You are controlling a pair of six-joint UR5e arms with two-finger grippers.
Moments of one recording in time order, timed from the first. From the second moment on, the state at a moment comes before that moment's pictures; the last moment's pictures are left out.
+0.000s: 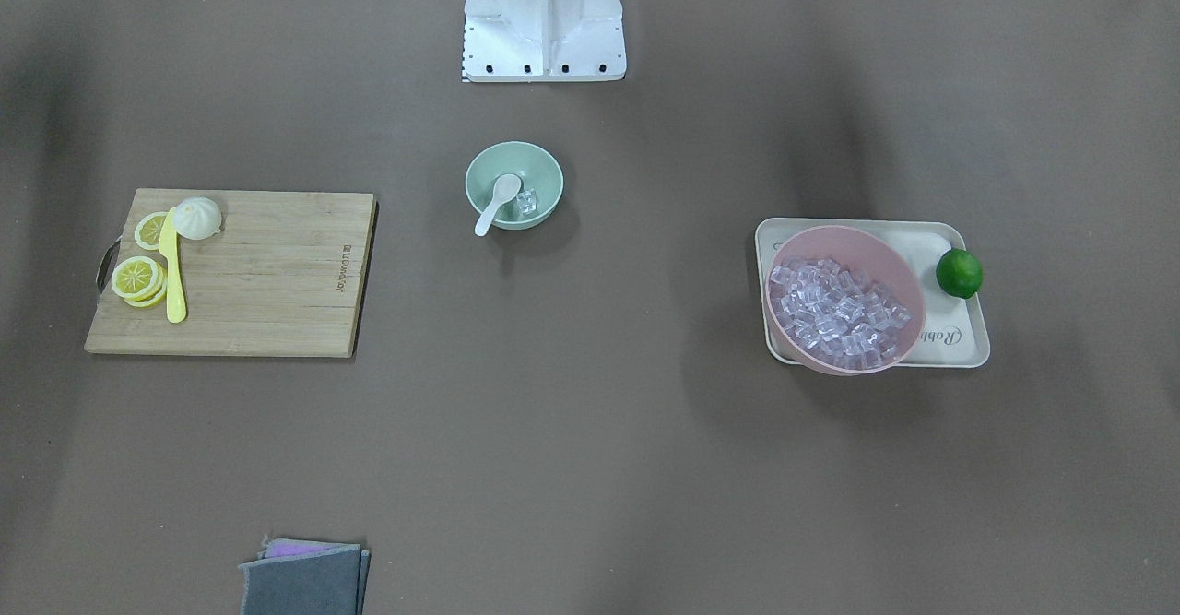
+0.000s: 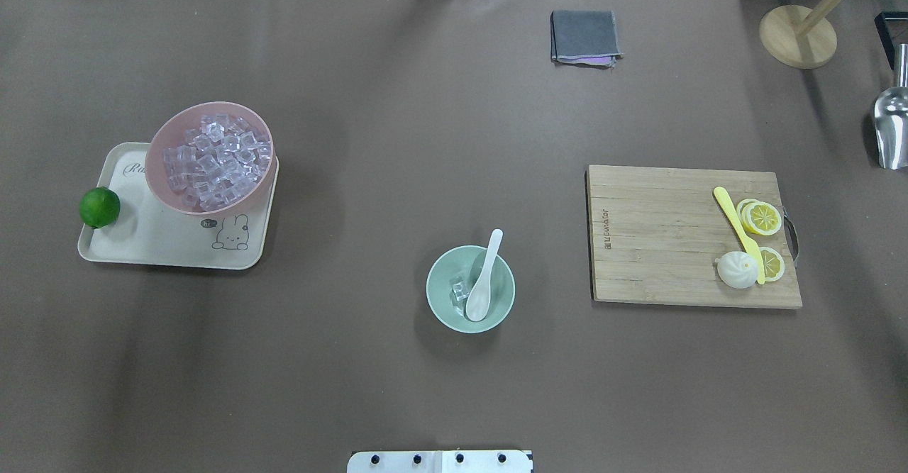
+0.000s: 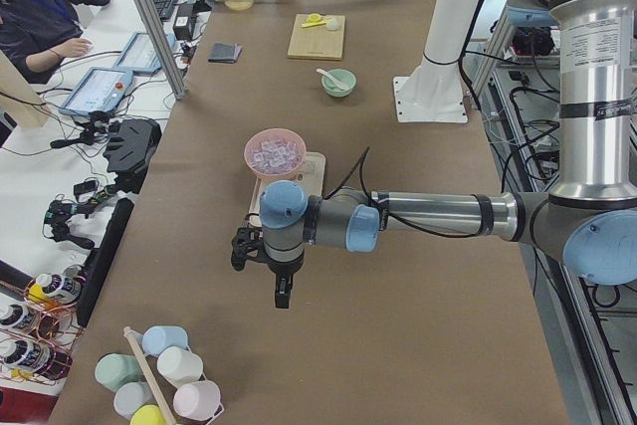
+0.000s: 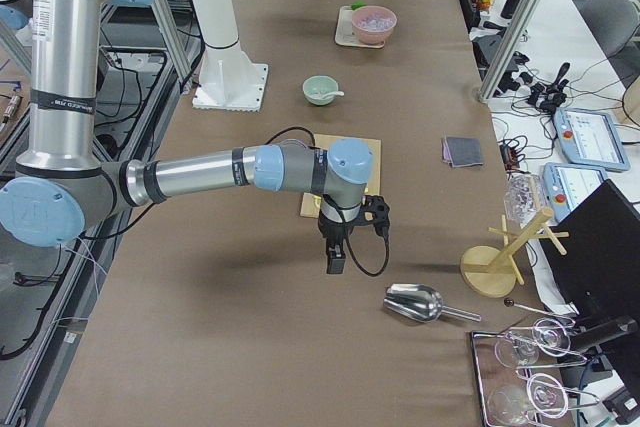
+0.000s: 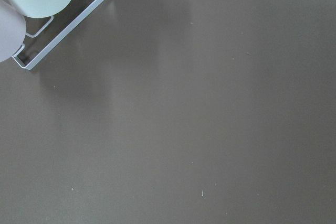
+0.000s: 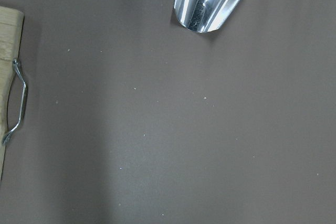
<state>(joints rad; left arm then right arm) -1.54 -1.46 -1.69 -1.68 -2.29 -0.09 1.50 -1.70 1.89 -1.81 2.22 -0.12</state>
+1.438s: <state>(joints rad) -1.54 -1.46 -1.69 -1.68 -2.29 -0.09 1.46 -1.70 1.89 -1.79 2.22 -0.12</state>
